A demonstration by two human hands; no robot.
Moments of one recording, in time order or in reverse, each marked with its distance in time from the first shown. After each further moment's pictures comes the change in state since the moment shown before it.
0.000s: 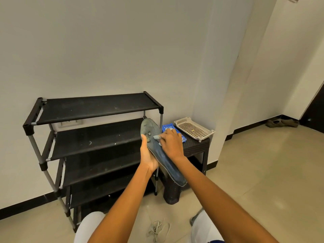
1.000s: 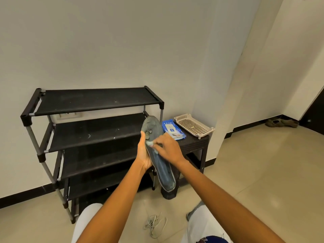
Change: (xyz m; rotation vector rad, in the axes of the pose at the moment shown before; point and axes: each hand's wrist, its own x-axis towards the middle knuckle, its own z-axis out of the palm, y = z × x) left_hand 0.002 0.000 -0.013 0.051 0.002 -0.043; right_hand -0.027 0.001 0.001 0.289 -0.142 -0.121
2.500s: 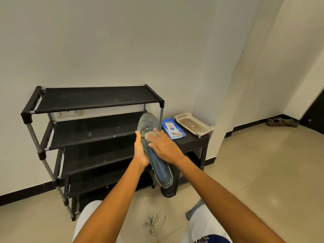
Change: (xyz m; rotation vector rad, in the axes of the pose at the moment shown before) left_hand -0.003 0.004 -0.007 0.010 0.040 0.117; right_hand 0.007 0.009 0.009 -0.255 -0.173 -0.219
